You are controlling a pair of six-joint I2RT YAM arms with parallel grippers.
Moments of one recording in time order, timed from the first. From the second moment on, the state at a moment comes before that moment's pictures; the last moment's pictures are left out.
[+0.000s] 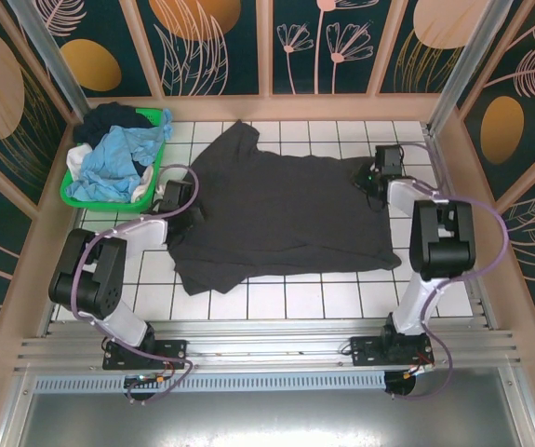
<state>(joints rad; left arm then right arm) -0.27 1.63 0.84 -0.10 -0.11 -0.64 0.05 1.88 1.19 -0.11 -0.13 0.57</state>
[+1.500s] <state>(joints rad) -0.26 1.00 0.34 -0.32 -0.11 -0.84 0.27 0.93 0.41 -0.45 0.30 1.09</state>
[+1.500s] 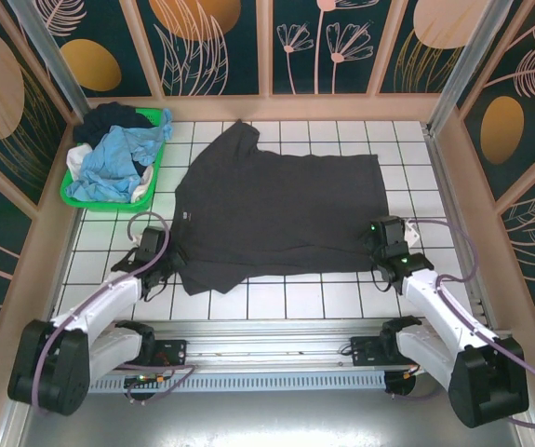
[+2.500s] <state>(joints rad) -0.26 0.99 0.36 -0.26 0.02 -0.84 0.20 0.92 0.41 -0.65 0.24 1.27</state>
